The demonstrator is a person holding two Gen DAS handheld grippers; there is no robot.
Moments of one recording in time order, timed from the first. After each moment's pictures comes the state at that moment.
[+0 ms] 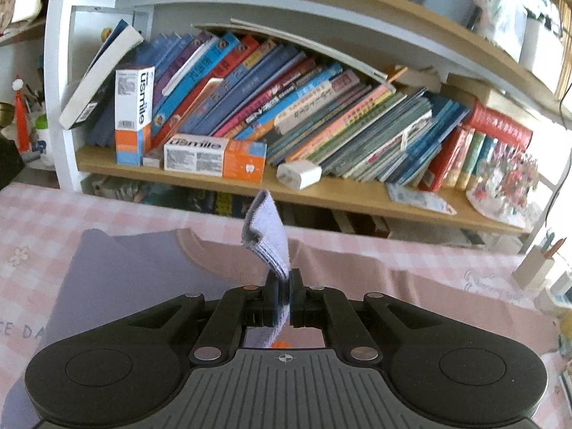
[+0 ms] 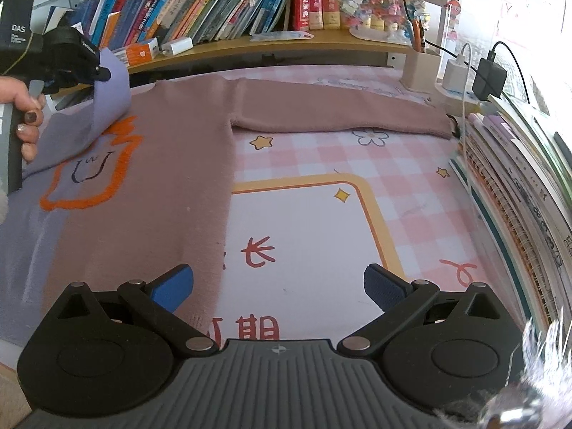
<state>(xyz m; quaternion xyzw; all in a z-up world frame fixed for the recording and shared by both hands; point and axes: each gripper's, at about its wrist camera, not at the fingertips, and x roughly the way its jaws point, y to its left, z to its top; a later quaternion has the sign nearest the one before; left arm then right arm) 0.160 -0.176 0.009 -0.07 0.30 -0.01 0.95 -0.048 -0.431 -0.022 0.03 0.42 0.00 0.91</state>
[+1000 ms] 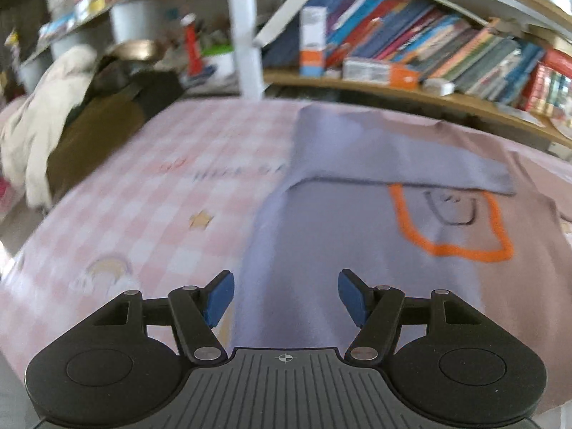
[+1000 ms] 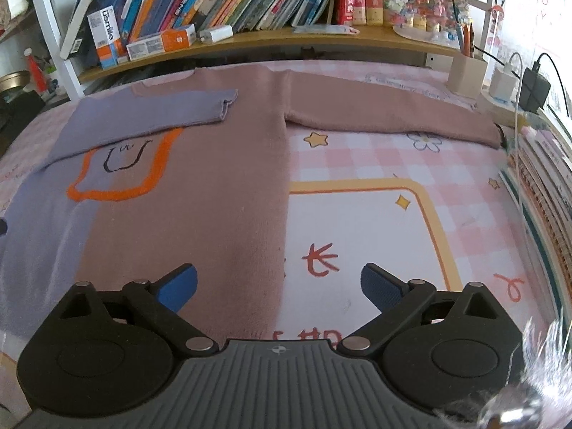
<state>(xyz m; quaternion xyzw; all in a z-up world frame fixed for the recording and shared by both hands) -0.036 -0.069 -0.011 -0.04 0.39 0.15 0.91 -0.032 -0.397 -0.026 0.02 0.43 0.05 0.90</state>
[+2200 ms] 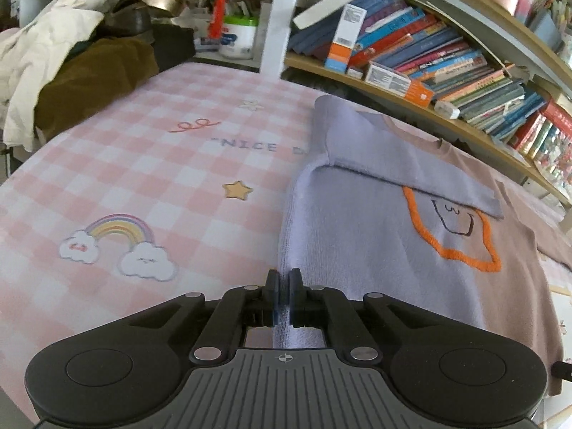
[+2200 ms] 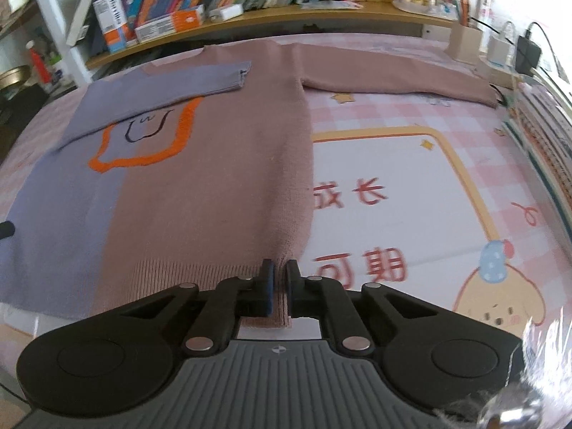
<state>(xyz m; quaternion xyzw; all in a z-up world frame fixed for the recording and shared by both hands) -0.061 0.016 -0.030 -0.14 0.38 0.09 0.91 -0.072 -0.349 -0.029 0.05 0.46 0.05 0.89</state>
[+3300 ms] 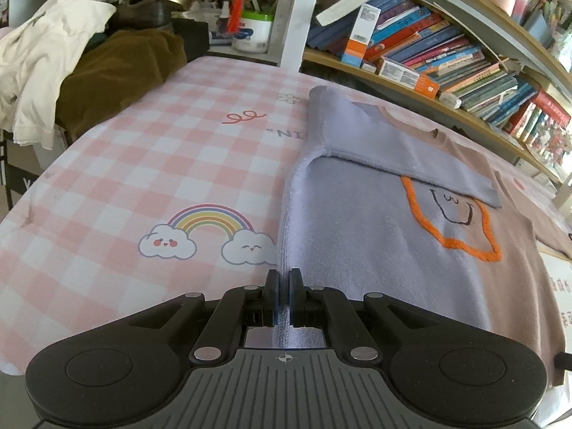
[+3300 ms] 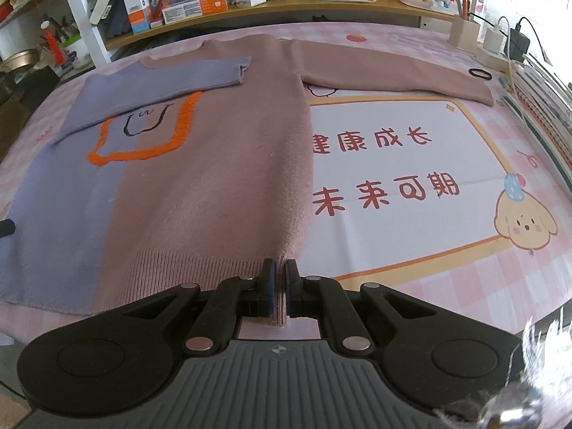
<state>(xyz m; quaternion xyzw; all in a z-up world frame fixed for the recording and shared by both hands) -0.097 0.086 -0.037 -0.13 0.39 0.04 0.91 -0.128 -0.271 -0.024 0.05 0.46 0.01 0.88</state>
